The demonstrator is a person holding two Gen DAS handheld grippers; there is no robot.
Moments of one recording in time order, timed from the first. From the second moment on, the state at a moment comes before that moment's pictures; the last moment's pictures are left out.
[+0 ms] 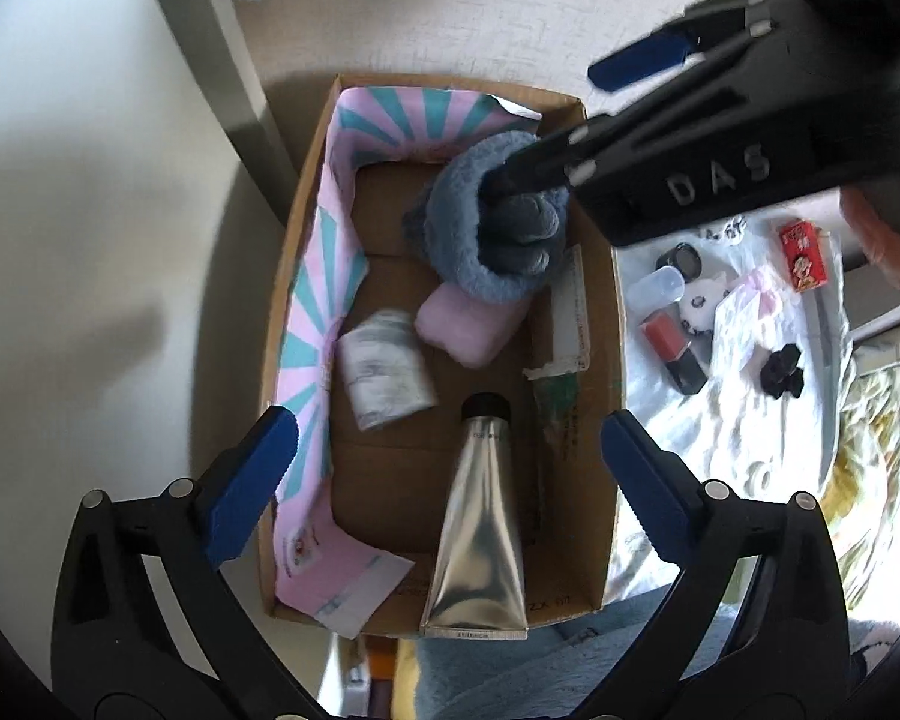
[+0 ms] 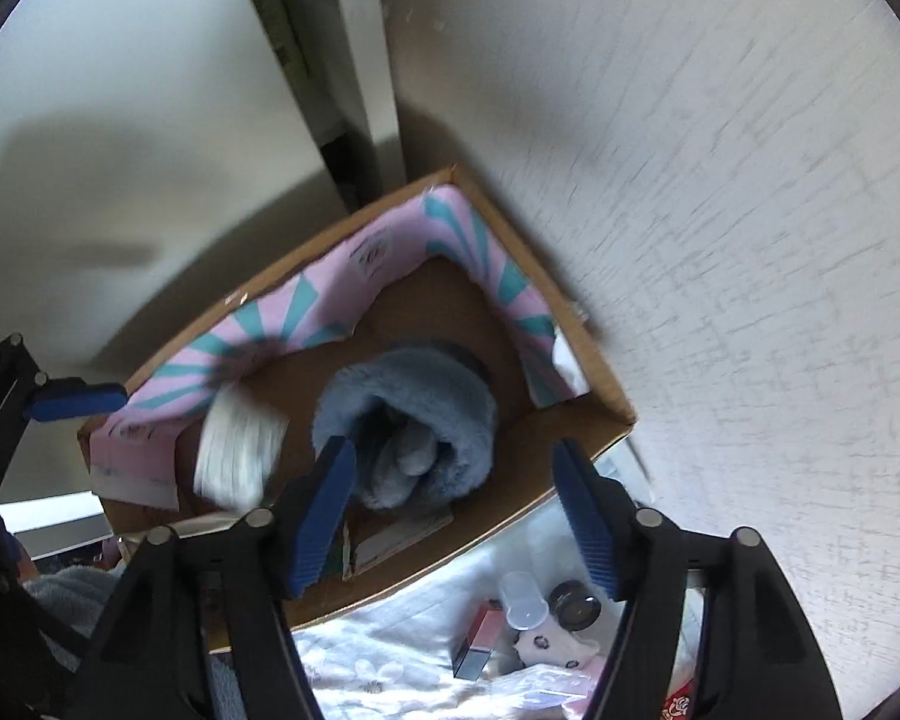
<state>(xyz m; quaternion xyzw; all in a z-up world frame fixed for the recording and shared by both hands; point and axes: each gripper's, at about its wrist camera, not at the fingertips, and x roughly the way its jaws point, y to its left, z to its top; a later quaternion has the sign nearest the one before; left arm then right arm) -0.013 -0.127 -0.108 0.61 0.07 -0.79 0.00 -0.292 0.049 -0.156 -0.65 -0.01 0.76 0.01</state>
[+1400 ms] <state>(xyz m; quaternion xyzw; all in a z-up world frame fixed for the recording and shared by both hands) -0.015 -0.041 -0.040 0.57 0.03 -0.82 -0.06 -0.096 0.141 -0.100 -0.60 0.11 0.77 0.17</state>
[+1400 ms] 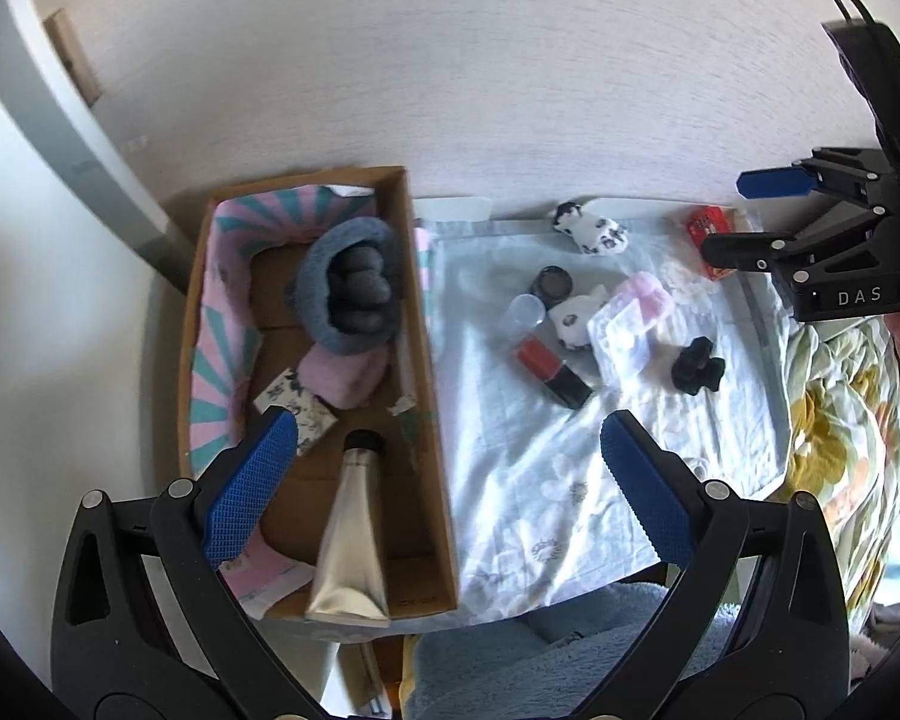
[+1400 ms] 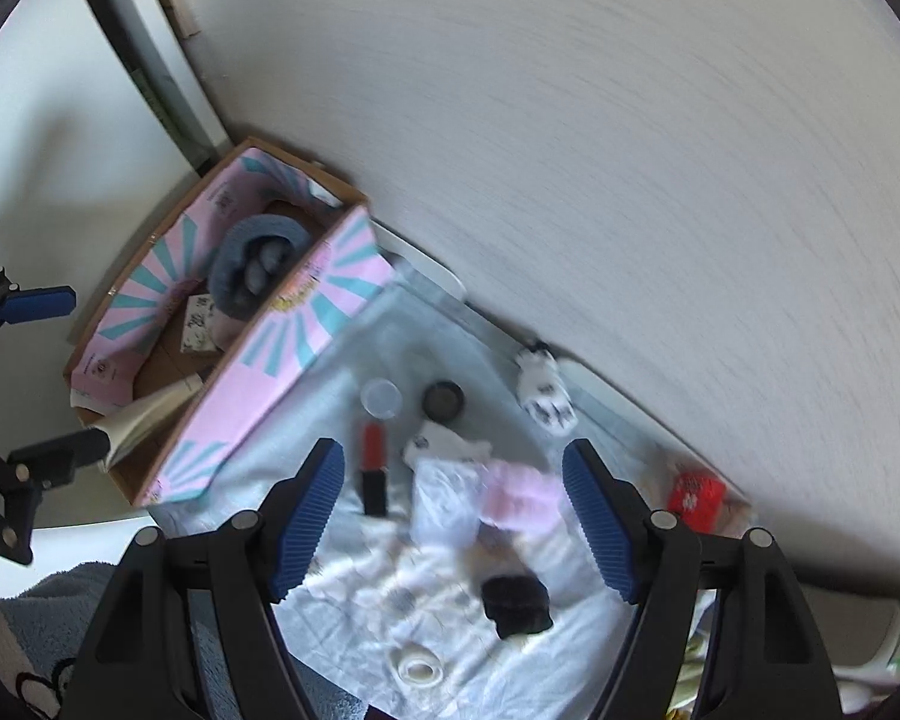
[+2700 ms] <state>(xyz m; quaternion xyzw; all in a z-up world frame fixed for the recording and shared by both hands) -0.051 0.131 -0.167 0.60 0.09 -0.80 -0.02 0.099 0.254 -0.181 -0.57 0.21 0.75 0.26</state>
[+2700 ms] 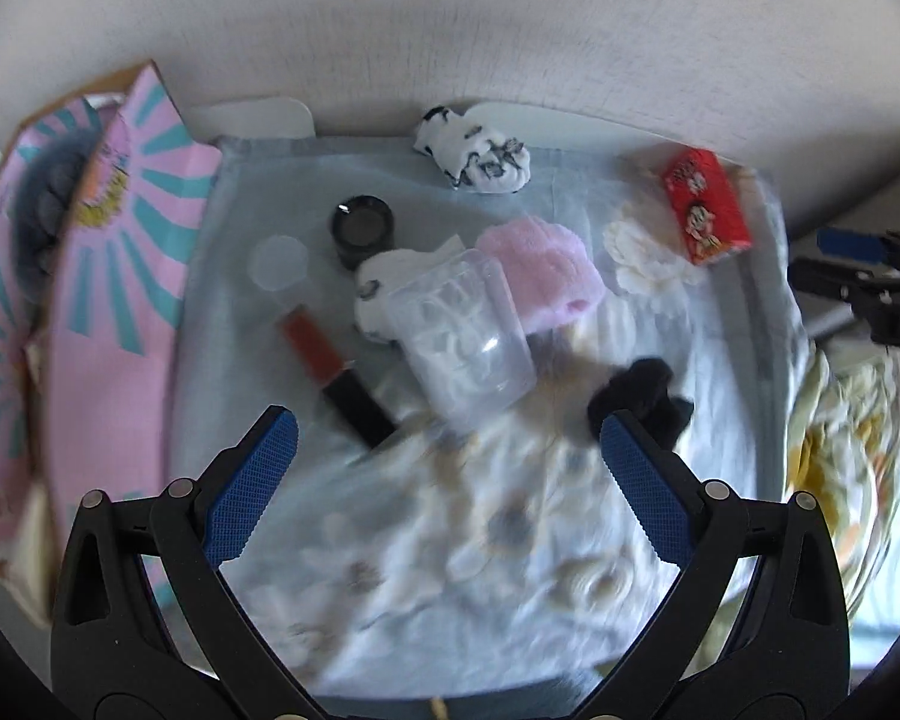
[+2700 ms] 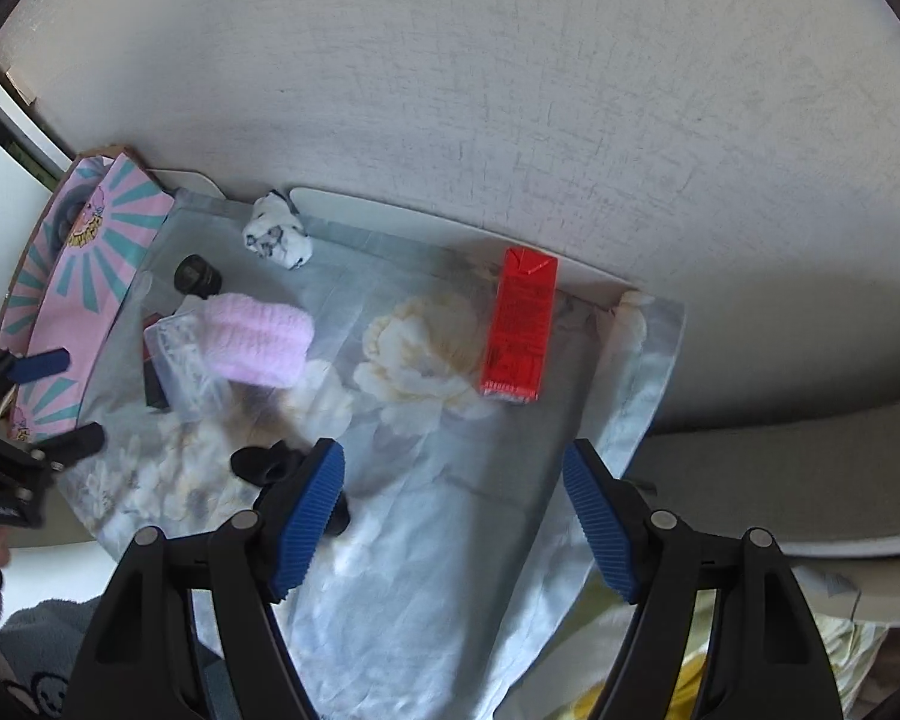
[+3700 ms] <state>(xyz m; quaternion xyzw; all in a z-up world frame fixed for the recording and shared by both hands) -0.081 0.144 -0.216 0.58 0.09 -0.81 0.07 0.073 0.322 -0.280 -0.59 0.28 0.72 0.25</state>
